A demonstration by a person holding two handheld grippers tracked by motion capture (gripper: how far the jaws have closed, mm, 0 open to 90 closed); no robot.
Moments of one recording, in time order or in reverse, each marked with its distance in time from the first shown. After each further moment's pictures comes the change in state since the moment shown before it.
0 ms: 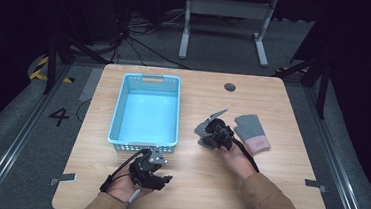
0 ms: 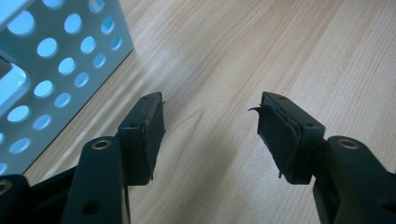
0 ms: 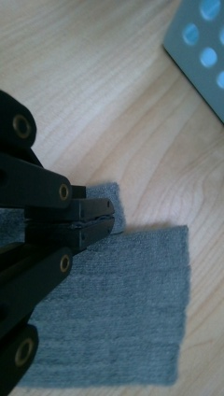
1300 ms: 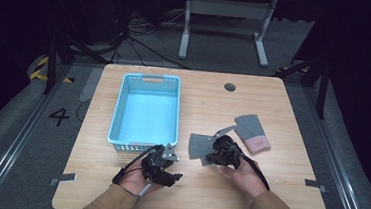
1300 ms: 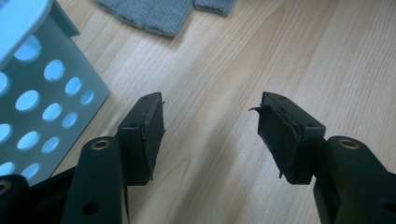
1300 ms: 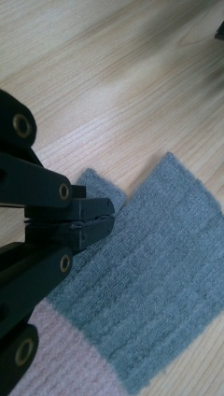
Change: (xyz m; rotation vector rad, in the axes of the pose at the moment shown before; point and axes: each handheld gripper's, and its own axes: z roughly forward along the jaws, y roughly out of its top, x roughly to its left) left arm -0.004 0.026 0.018 -0.004 -0.040 0.061; right arm 0.025 -0.043 -0.022 0.004 0.109 0.014
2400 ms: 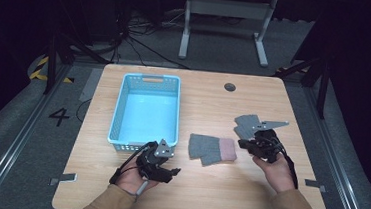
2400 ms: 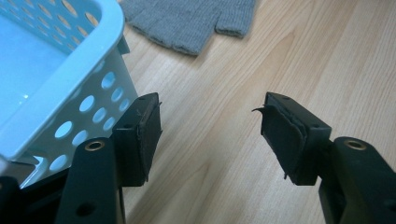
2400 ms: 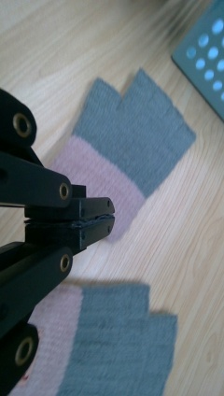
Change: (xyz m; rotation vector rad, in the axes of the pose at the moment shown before) left arm 0.007 -0.003 -0.014 -0.079 0.040 -0.019; right arm -0.062 -0.050 -0.073 -0.251 -0.135 0.156
